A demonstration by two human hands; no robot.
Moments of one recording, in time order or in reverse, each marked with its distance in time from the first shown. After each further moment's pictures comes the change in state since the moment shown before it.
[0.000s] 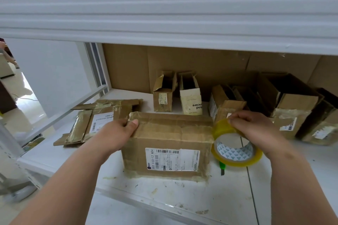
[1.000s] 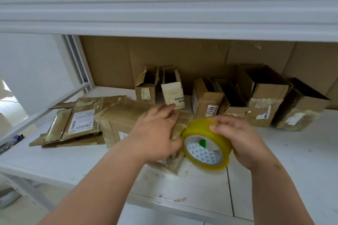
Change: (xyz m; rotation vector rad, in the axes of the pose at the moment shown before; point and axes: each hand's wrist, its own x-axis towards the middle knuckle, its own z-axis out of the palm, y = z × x) left_hand -0.033 0.076 0.088 0.784 -0.051 0.699; right_hand -0.031 0.033 -0.002 0.513 -0.148 -0.054
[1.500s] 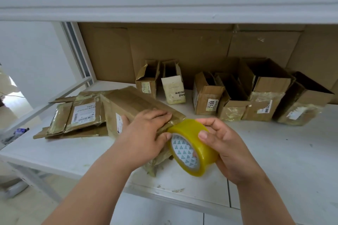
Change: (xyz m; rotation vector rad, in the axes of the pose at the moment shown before) left_hand -0.032 -0.011 0.020 -0.237 0.147 -0.063; right_hand -0.024 0.030 0.025 0.416 -0.201 -0.044
